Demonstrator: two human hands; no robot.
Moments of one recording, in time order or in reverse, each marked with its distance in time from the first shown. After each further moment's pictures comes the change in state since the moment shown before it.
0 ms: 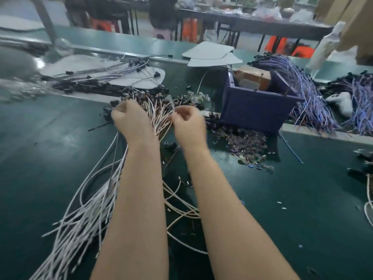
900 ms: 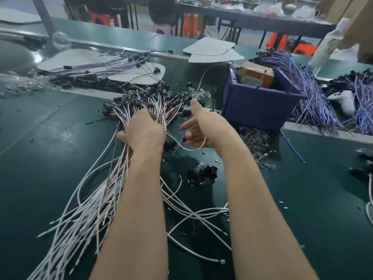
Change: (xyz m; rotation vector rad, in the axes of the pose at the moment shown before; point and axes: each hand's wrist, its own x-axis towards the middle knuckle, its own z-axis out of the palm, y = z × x) left_hand 0.022 -0.033 -0.002 1.196 -0.138 0.317; right_hand -0.001 -0.021 -0.053 -0.268 -0.318 0.286
